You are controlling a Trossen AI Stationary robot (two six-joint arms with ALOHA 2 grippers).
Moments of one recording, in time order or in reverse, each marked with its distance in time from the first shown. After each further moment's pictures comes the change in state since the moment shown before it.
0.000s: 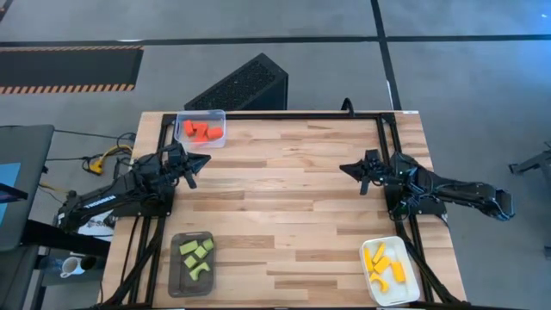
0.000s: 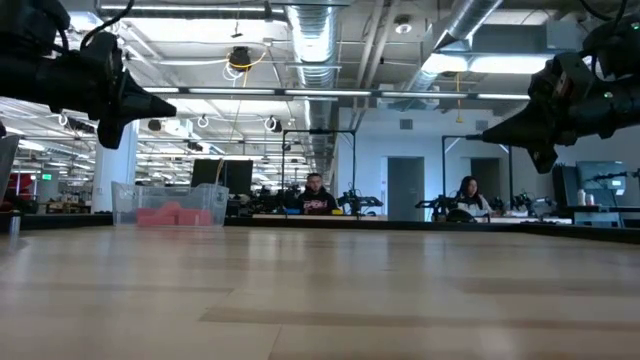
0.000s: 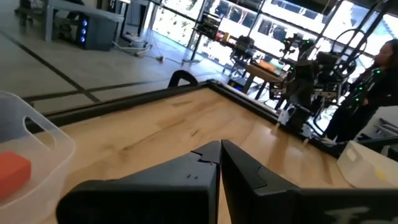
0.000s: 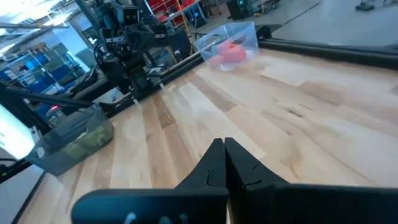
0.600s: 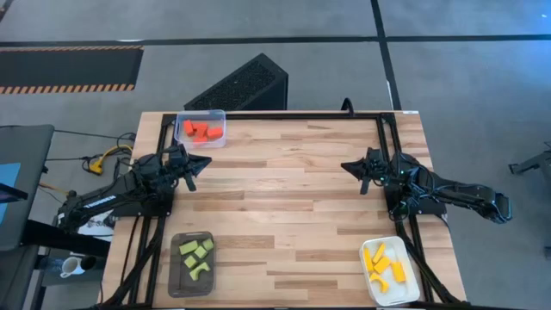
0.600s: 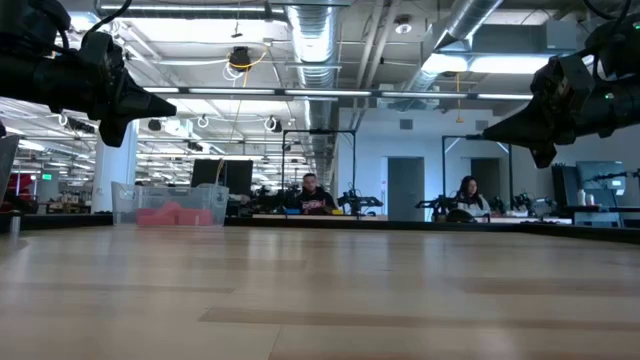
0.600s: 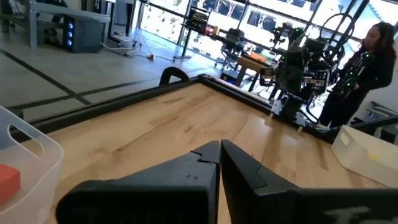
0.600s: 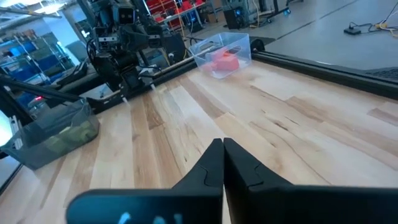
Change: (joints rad) left arm 0.000 0.003 -0.002 -0.001 0.049 0.060; right arm -0.023 -0.050 0.002 -0.063 0.009 -0.107
